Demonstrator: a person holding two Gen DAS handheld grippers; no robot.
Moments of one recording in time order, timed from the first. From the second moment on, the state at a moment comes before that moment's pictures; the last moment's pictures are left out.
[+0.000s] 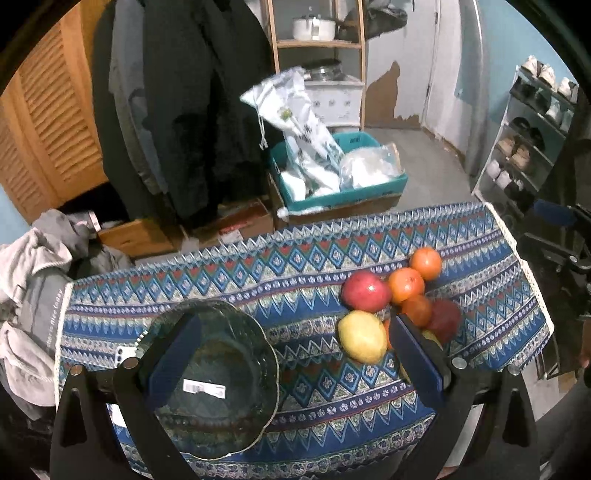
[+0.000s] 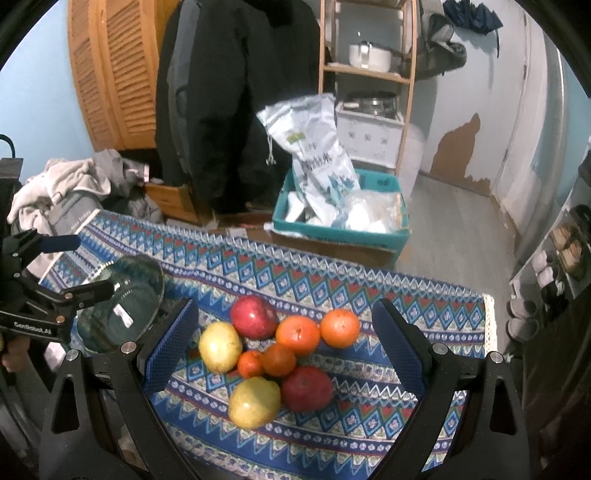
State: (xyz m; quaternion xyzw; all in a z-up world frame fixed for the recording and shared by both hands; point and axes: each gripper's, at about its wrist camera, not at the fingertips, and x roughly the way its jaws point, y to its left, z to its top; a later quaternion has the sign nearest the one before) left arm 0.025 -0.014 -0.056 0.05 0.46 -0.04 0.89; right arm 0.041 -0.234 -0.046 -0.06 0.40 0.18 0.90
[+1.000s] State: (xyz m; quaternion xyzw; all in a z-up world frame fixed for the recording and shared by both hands) left arm 0.084 -0.061 -0.162 0.03 0.56 -0.08 0.82; right arm 0.087 -0.274 -0.188 -0.04 0.58 0.13 0.80
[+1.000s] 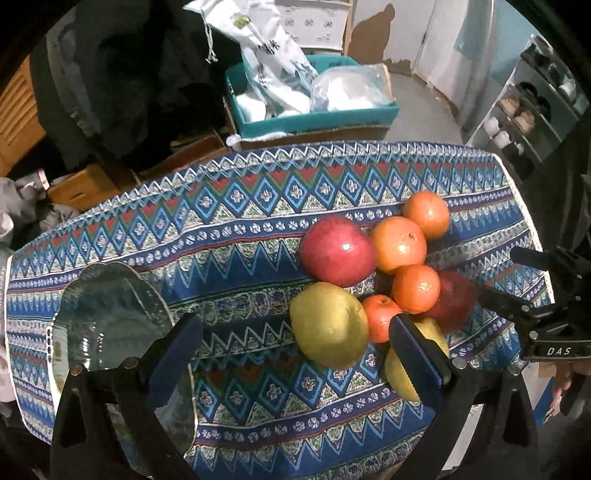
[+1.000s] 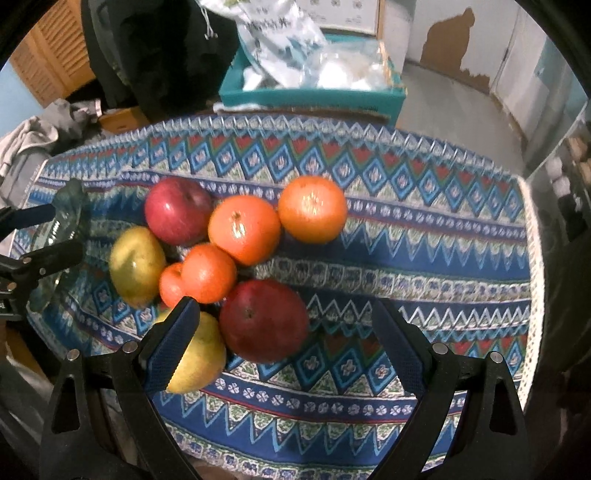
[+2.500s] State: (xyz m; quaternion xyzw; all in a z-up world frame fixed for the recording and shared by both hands) left arm 0.112 -0.080 -0.249 -0.04 0.61 -0.16 0.77; right arm 0.135 -0.295 -0.282 -0.01 0.64 0.11 0.76
